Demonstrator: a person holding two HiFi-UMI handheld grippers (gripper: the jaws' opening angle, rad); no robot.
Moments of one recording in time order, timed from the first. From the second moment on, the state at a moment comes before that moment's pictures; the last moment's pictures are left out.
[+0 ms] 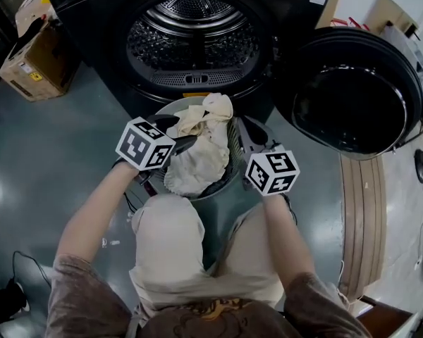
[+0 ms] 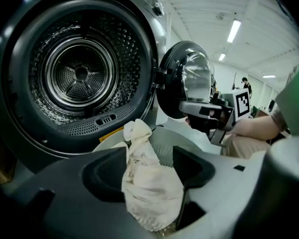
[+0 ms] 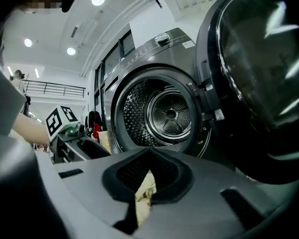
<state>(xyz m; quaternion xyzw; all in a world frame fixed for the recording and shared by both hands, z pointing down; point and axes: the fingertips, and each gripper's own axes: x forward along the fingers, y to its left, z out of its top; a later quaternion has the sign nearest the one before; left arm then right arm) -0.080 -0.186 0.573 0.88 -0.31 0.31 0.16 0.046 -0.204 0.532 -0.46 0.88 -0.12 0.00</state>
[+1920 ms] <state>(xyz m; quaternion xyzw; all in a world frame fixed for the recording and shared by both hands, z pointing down) -0.150 -0.188 -0.063 0.94 -0.28 0.05 0.17 -0.035 -0.180 -0.055 -0.42 0.89 -0.15 -0.10</state>
